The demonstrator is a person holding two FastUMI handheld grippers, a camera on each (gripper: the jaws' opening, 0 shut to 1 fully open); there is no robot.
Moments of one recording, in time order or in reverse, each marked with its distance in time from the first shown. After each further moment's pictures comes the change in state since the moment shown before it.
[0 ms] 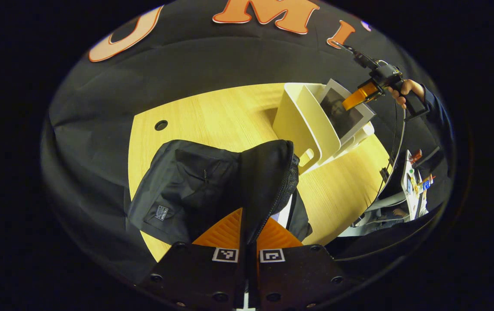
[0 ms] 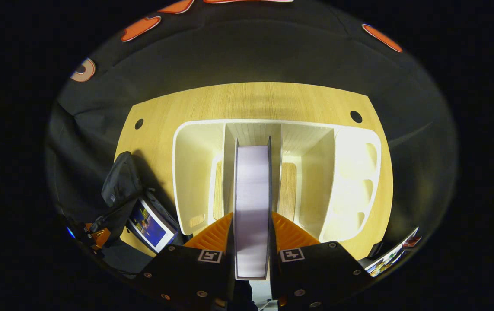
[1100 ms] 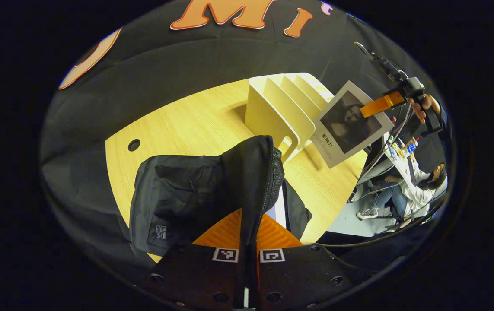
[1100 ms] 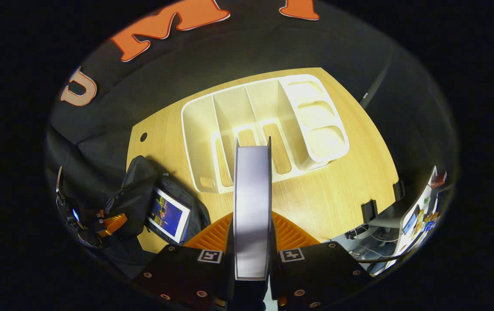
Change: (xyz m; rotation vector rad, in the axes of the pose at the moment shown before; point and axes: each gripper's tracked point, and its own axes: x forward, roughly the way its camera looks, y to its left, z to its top) left arm 0.001 0.000 -0.003 0.226 -0.002 -0.163; right arm -0.070 0.018 -0.146 0.296 -0.088 0.007
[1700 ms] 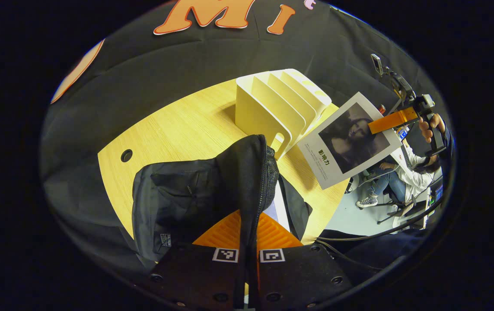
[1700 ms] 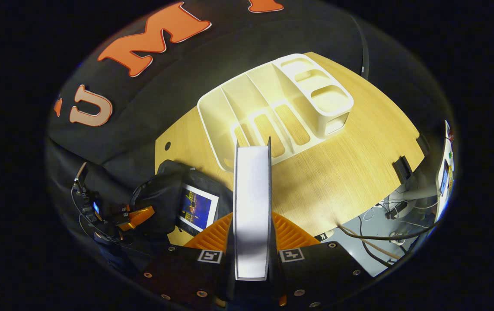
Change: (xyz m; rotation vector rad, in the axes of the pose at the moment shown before) left arm -0.001 0.002 0.000 0.081 0.001 -0.041; right arm -0.017 0.033 -0.066 0.170 -0.046 0.207
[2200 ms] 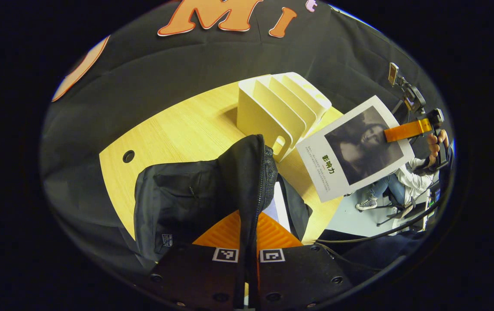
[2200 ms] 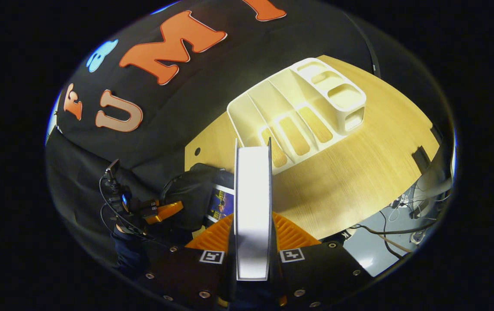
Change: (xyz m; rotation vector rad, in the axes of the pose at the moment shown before) left arm -0.004 0.002 0.013 -0.007 -0.023 0.011; right arm -0.018 0.038 -0.027 0.021 -0.077 0.188
